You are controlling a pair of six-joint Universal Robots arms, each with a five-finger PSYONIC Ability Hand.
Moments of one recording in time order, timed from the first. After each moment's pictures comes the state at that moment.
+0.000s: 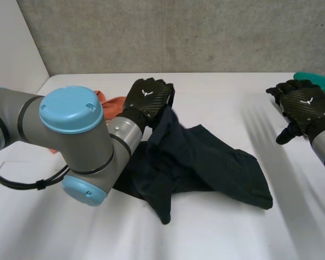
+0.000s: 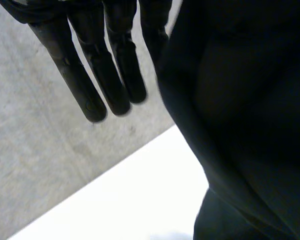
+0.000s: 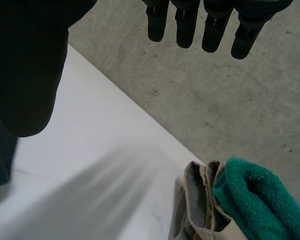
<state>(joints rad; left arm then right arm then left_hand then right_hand) 4.06 -2.14 -1.26 3.39 -1.53 3.30 1.64 -1.39 1.78 -0.31 1.29 2.72 0.87 0.90 0.90 0.90 0.72 0.24 0.21 0.21 0.22 0.05</state>
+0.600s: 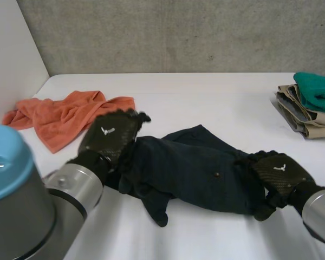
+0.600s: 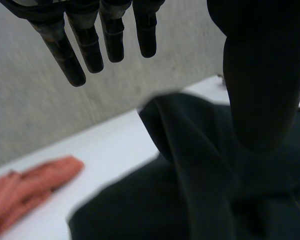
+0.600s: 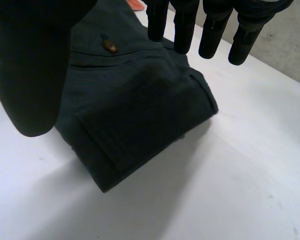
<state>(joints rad) 4.02 -1.71 -1.72 3.23 -1.70 3.15 1.71 -1.58 2.08 0.02 1.20 2.72 0.30 0.30 0.30 0.30 0.11 0.24 0.27 0.28 0.28 0.11</state>
